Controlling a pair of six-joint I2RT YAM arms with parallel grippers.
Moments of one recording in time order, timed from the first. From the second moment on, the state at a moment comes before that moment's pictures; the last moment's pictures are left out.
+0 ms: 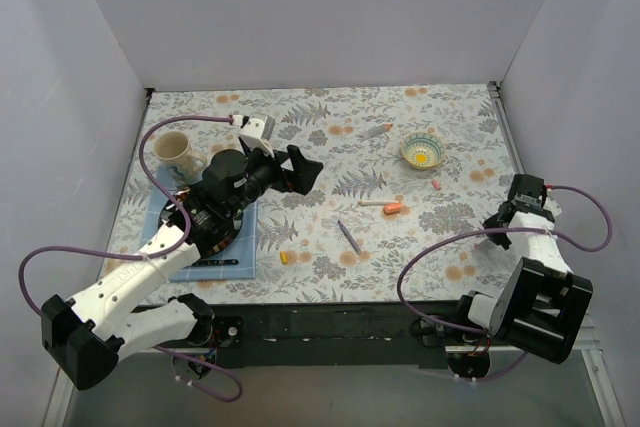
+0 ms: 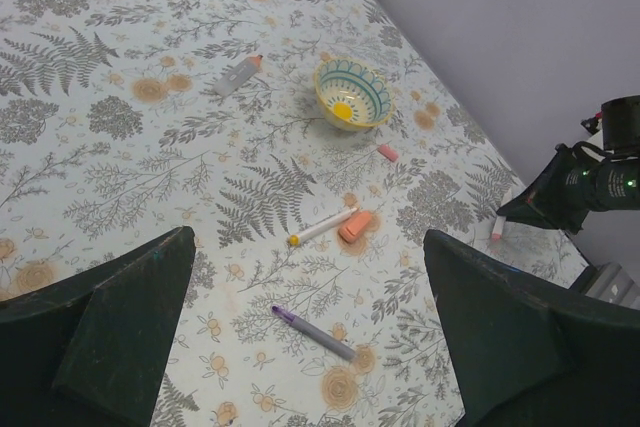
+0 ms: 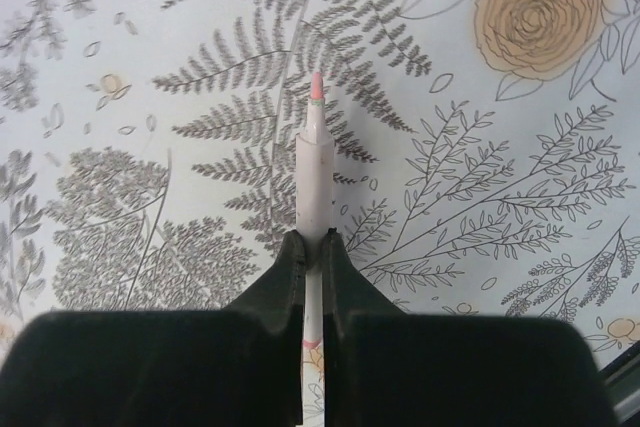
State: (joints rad) left arm -0.70 1.01 0.91 0.00 -0.04 -0.39; right arm -0.36 1.23 0.62 -0.52 0.21 0.68
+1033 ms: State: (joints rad) left arm -0.70 1.24 0.90 0.02 0.30 -0.49; right arm 0.64 0.98 0.68 -0.11 -0.35 0.48
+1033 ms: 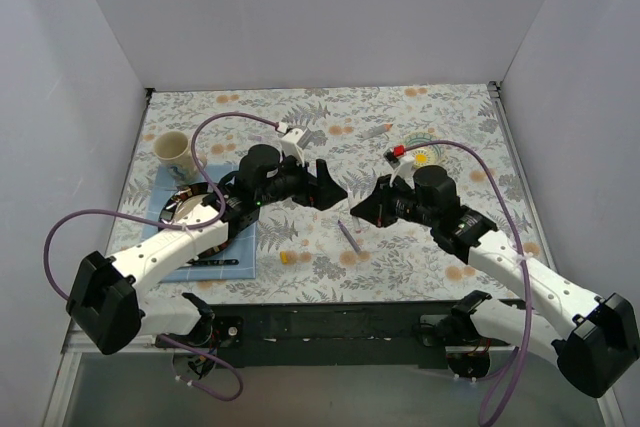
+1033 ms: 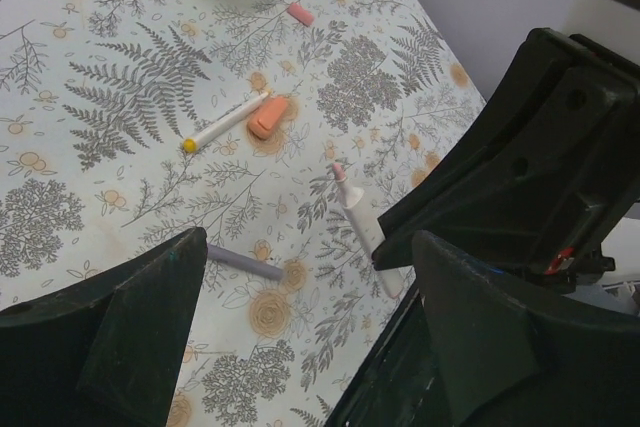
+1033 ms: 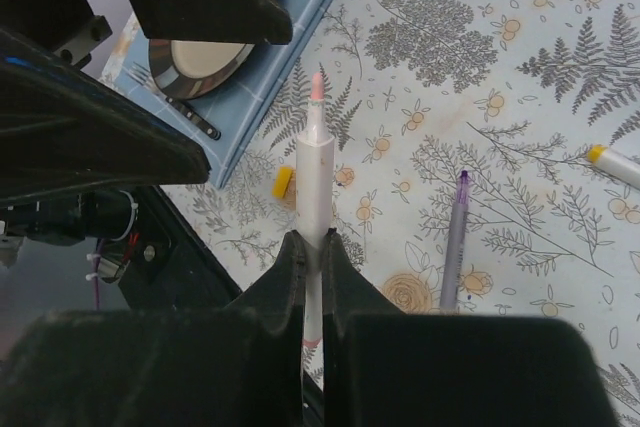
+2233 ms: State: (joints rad) left arm -0.70 1.28 0.91 0.10 0.50 -0.53; right arm 0.77 1.01 0.58 0.15 -0.35 0.62
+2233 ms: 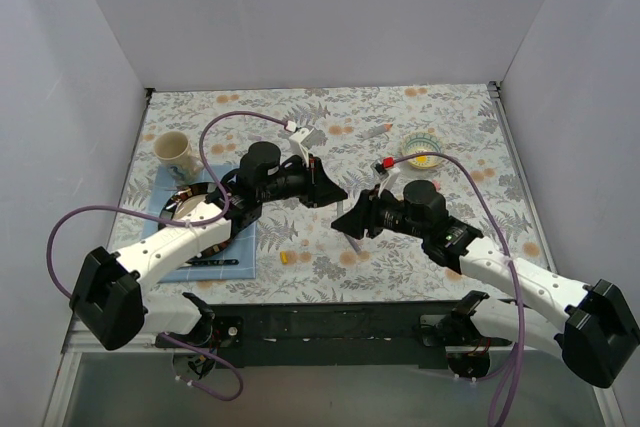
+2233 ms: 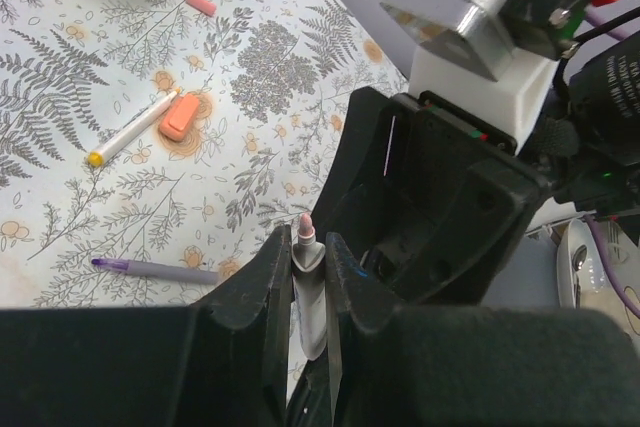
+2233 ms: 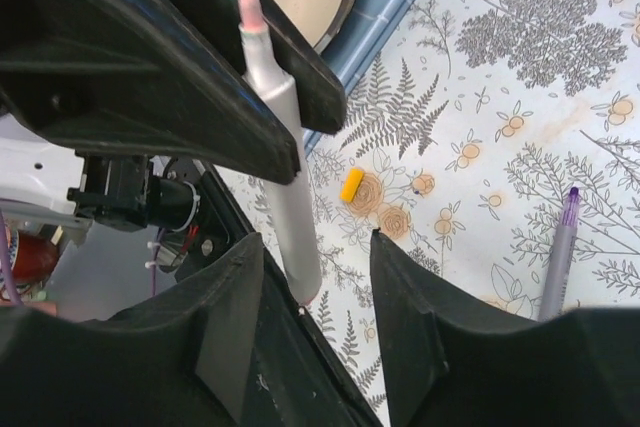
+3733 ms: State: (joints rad) left arm -0.70 1.26 0.91 0.13 0.58 -0.56; right arm 0.78 0.96 0.58 0.26 -0.28 0.59
